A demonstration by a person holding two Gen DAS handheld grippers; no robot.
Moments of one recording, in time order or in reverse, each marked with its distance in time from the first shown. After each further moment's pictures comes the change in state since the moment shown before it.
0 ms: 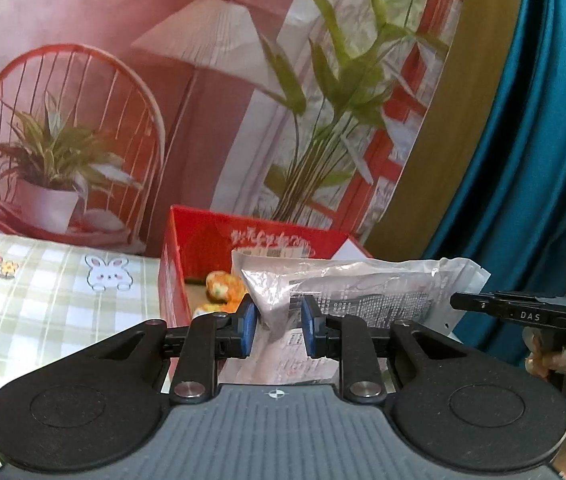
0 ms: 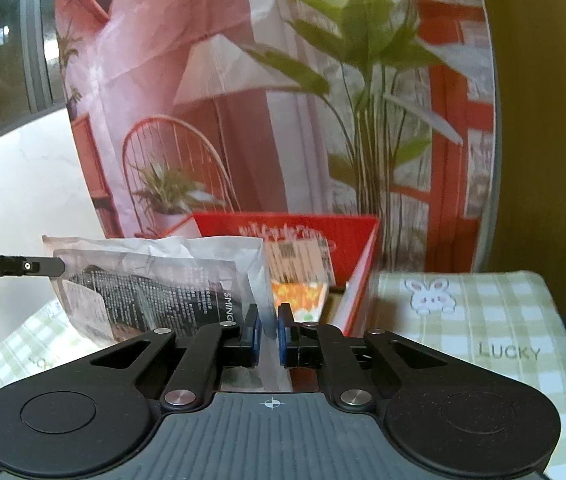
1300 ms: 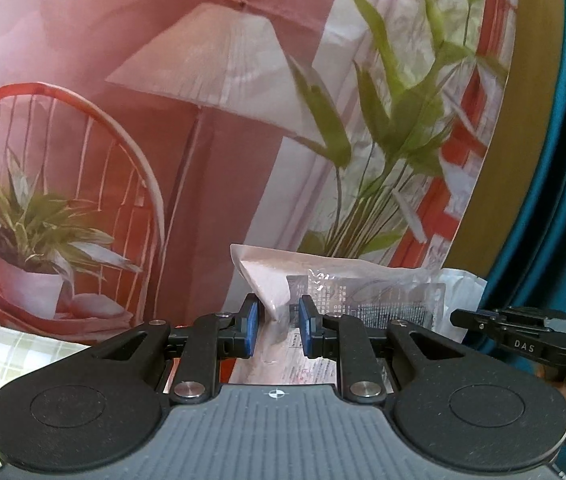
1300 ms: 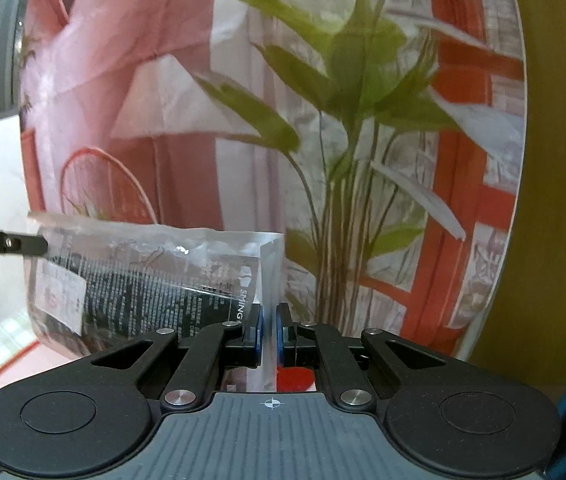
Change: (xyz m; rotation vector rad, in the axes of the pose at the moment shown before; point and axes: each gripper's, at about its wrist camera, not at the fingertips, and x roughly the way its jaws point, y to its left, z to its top) left arm 0.125 0.027 0.103 0.030 -0.037 0.071; right arm 0.120 -0.036 0.095 -0.111 -0.078 -0.145
